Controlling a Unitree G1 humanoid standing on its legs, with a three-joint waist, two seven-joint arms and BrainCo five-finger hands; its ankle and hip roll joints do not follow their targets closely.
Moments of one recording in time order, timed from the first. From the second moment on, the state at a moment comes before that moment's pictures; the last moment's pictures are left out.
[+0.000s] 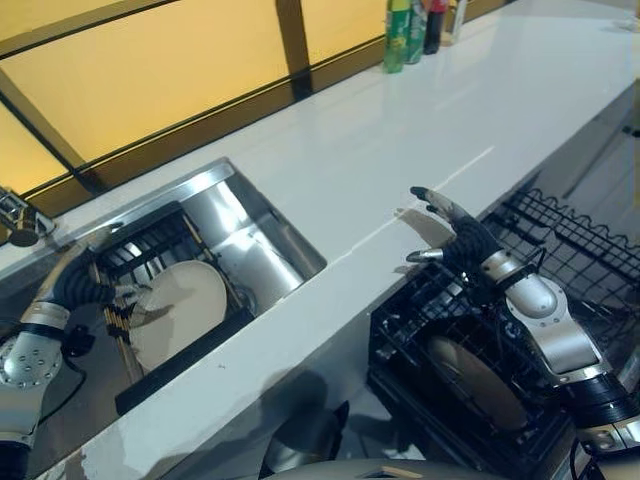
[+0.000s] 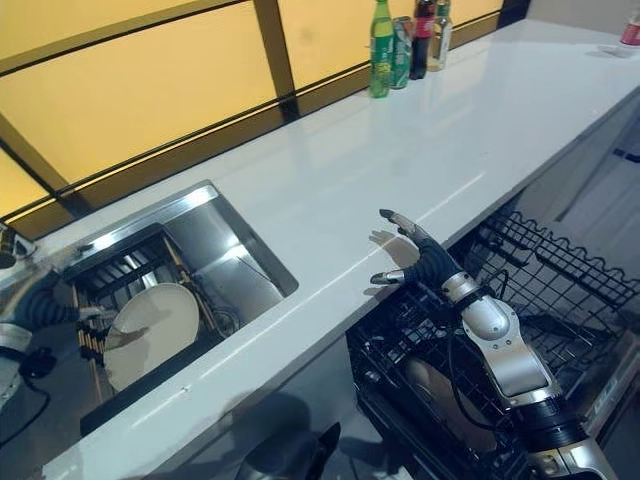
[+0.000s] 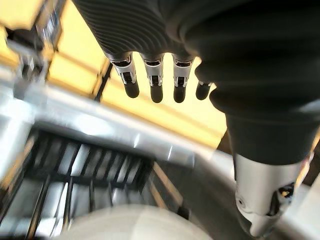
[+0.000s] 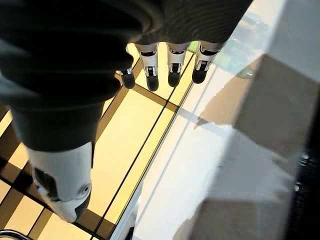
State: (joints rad) left arm 0.13 0.85 0.25 0.33 0.15 -0.35 -0.08; right arm -0.19 -0.66 0.13 -0.08 0.09 -0.11 0.21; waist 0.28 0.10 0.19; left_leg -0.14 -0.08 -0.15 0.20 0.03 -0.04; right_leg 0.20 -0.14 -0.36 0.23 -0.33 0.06
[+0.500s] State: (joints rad) left arm 0.08 0.84 0.10 0.50 0.20 -0.25 -0.09; right arm -0.21 -0.79 0.14 -0.08 0.15 -0.08 0.28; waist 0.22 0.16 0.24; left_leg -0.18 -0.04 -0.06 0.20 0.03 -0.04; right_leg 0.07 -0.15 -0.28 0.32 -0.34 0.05
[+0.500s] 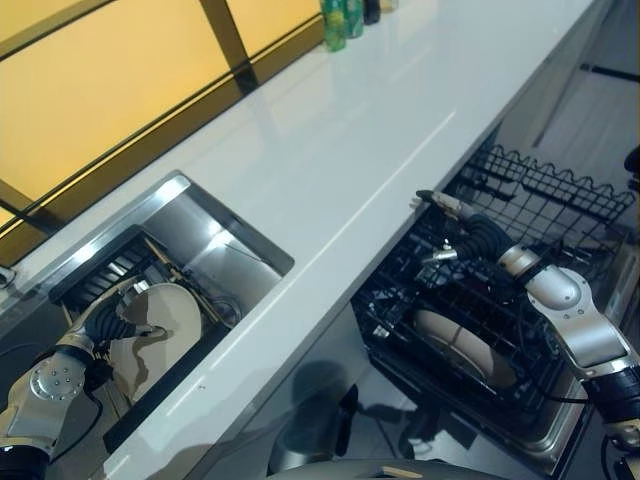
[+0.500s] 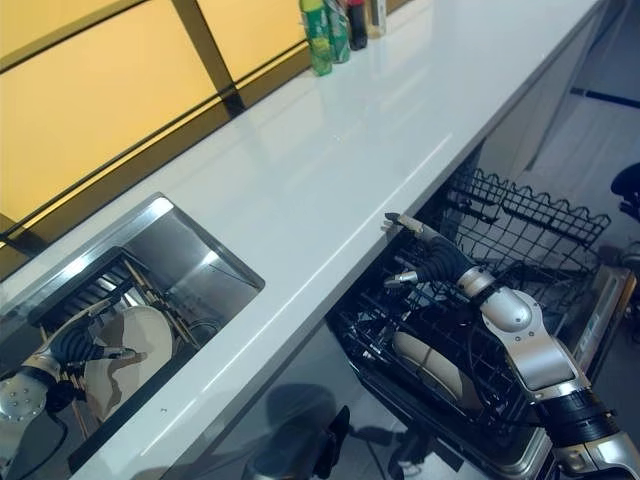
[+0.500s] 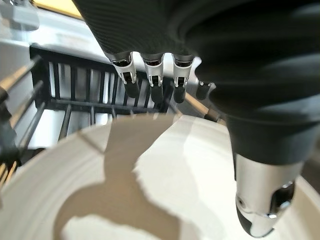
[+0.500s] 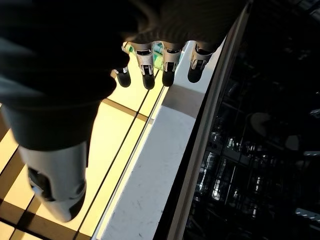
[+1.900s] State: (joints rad) left arm -0.09 1.20 0.04 0.32 0.02 -0.05 -0.88; right arm -0.39 -0.85 0.17 -0.04 0.18 -0.05 0.21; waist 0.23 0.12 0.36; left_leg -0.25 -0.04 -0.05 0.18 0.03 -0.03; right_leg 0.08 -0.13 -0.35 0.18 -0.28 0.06
